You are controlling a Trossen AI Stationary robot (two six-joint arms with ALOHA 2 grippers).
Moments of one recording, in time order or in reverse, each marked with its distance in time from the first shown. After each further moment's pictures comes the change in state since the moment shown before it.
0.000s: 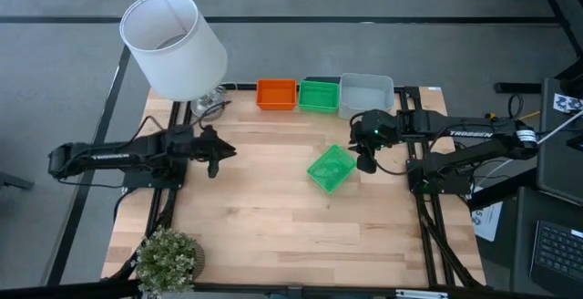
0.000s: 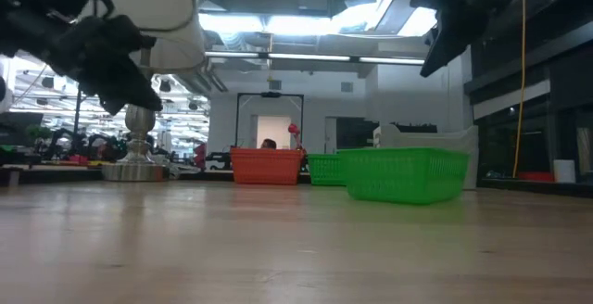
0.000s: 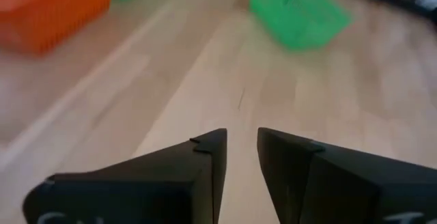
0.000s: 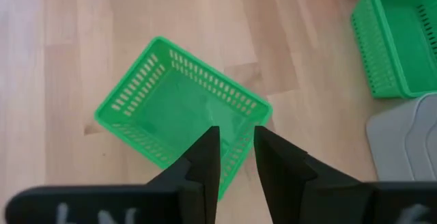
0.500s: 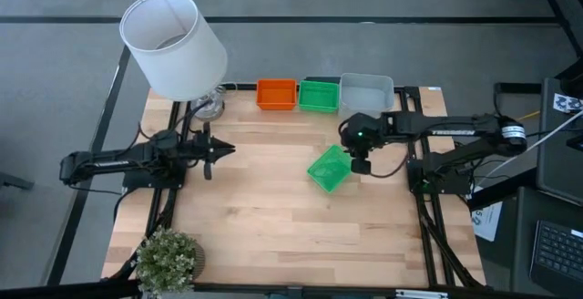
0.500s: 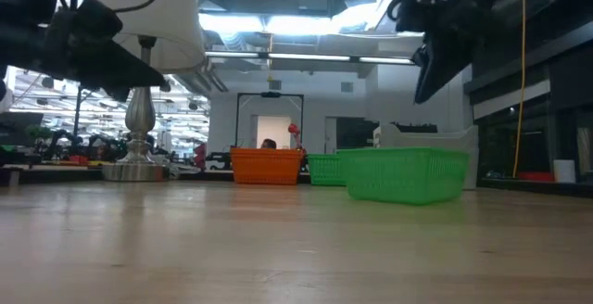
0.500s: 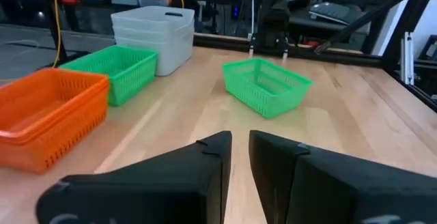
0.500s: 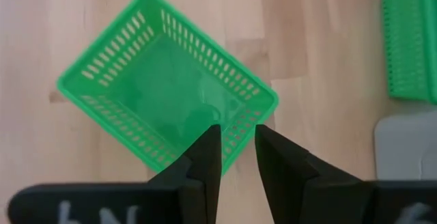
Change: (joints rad) left arm -0.028 -0.320 -0.176 0.213 -0.008 0.205; right arm -0.019 0.127 0.001 0.012 -0.003 -0.114
